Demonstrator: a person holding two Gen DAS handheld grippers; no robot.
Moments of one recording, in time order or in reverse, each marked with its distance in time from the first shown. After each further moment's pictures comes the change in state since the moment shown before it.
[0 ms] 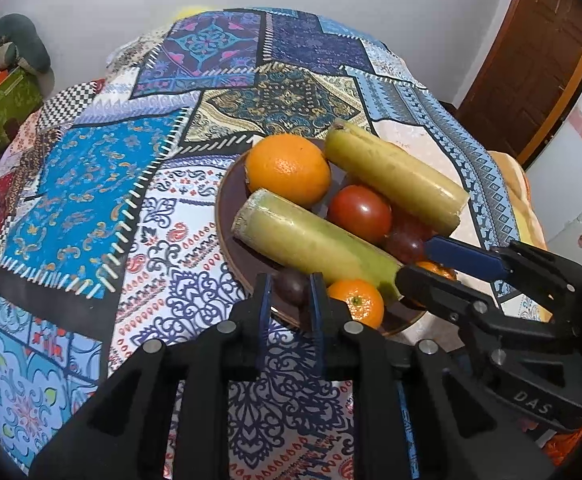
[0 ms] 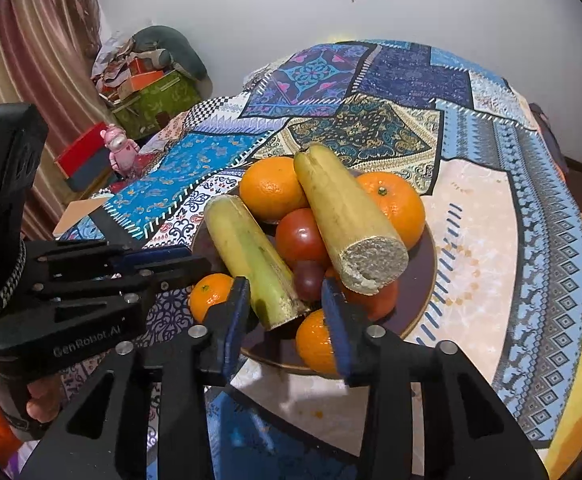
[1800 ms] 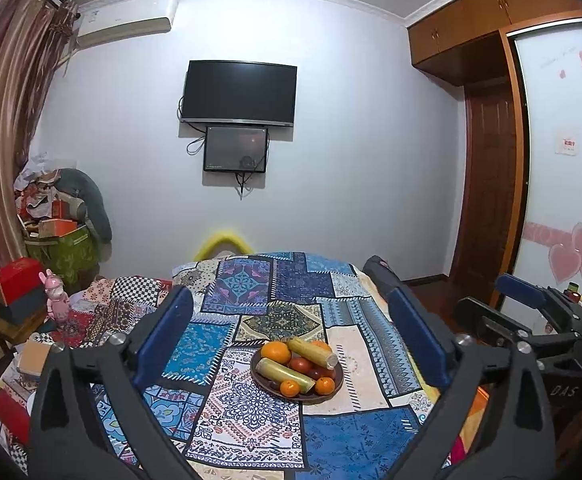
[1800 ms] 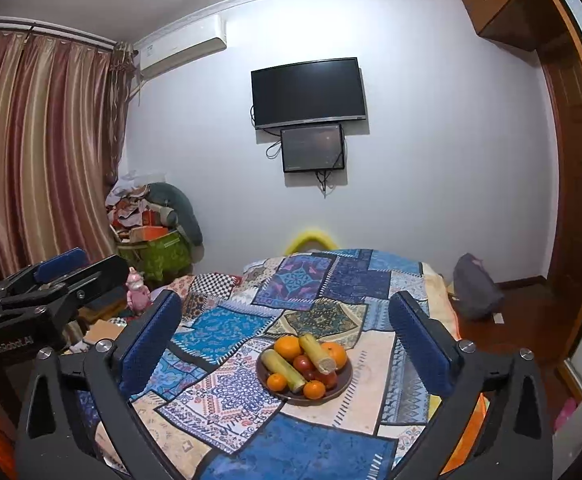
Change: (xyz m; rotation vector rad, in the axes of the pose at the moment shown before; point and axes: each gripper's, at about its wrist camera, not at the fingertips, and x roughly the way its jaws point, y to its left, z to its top) left arm -0.342 -0.070 -0.105 0.049 -0.808 0.075; right arm -0.285 0.099 -0.040 -0.065 -0.649 -0.170
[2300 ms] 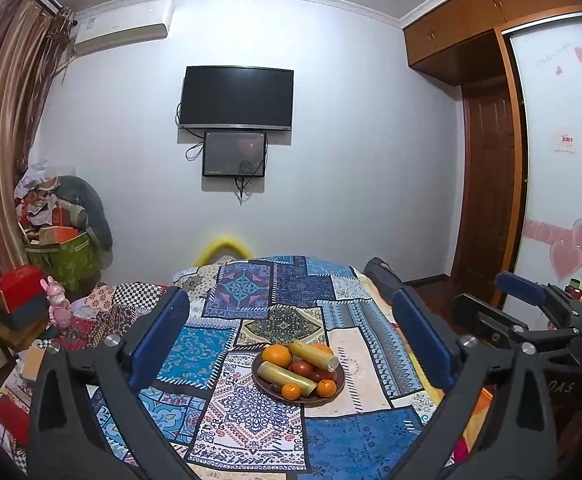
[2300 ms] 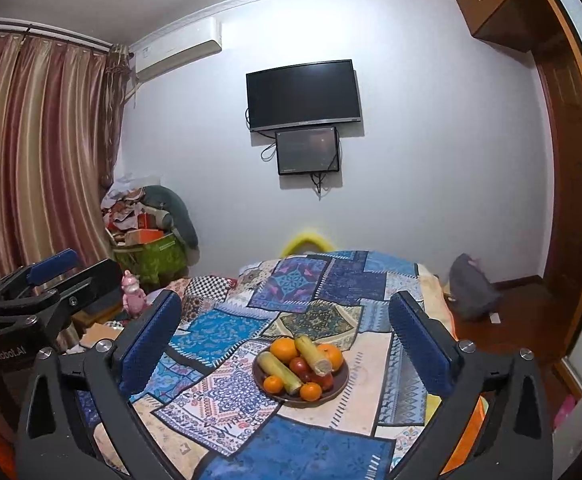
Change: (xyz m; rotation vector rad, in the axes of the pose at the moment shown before) left arm -0.004 -0.006 -0.002 0.022 -0.014 0.001; right arm -0.007 0.002 -0.001 0.003 -0.012 -0.020
